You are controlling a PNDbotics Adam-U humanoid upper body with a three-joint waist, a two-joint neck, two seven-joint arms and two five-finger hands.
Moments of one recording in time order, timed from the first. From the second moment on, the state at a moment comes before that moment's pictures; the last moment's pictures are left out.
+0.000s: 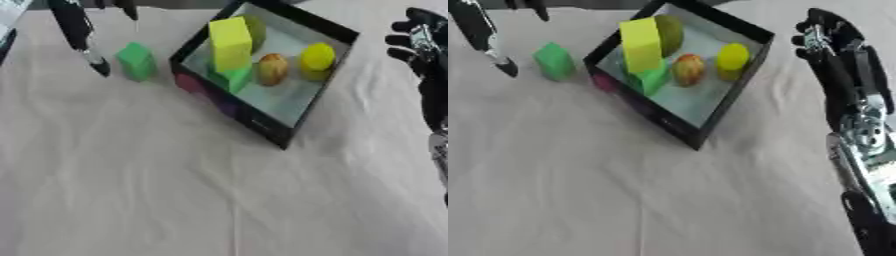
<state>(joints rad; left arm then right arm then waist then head) -1.08 0.84 -0.33 -1.35 -0.63 0.06 -0.91 -0.61 -0.32 0.18 -1.73 -0.19 0.12 -0.30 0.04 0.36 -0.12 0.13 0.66</state>
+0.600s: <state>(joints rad) -1.08 0.80 -0.34 -1.31 -0.65 0.00 -0.84 -0.62 -0.32 0.18 -1.73 -0.19 0.12 -0.31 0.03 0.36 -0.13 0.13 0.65</state>
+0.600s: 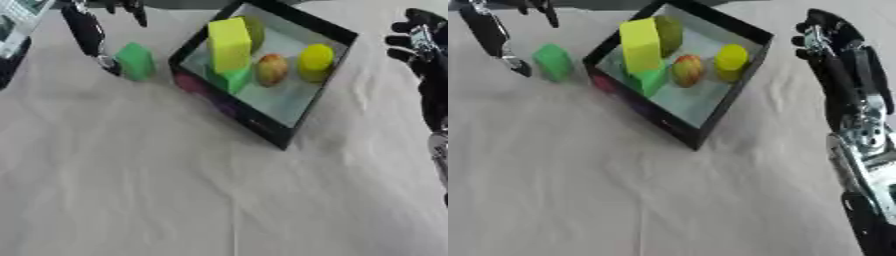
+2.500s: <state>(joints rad) -1.12 0.71 -0.25 -1.06 -0.85 -0.08 -0.64 -0.64 -0.30 0.19 -1.74 -0.19 0.13 -0.30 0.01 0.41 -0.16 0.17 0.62</state>
